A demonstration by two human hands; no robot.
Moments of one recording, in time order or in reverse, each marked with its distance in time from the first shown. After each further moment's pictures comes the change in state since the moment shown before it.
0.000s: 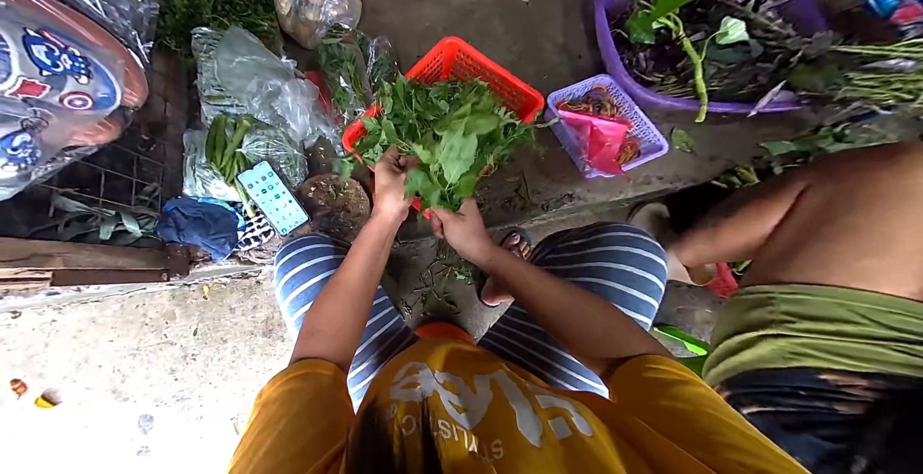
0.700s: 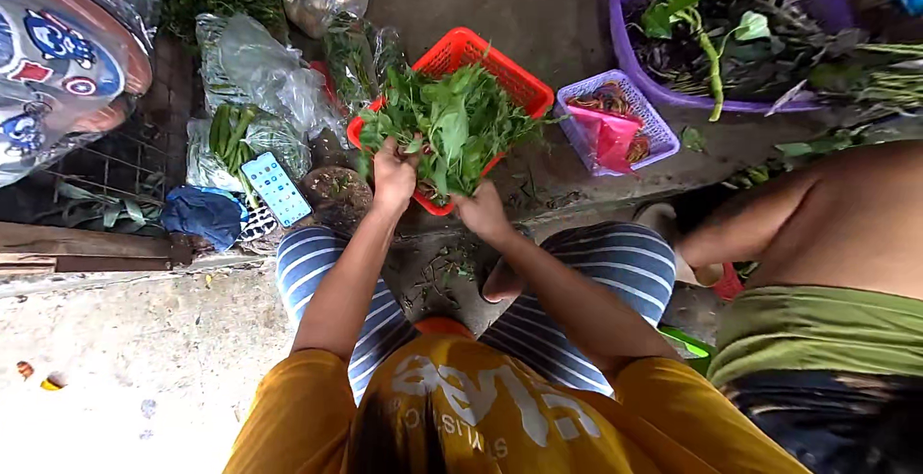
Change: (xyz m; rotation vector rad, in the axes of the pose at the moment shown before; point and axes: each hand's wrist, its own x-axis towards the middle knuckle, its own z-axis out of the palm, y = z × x) left_hand 0.007 0.000 -0.003 0.097 0.032 0.036; right_hand 0.023 0.011 -0.031 -0.360 0.062 -0.090
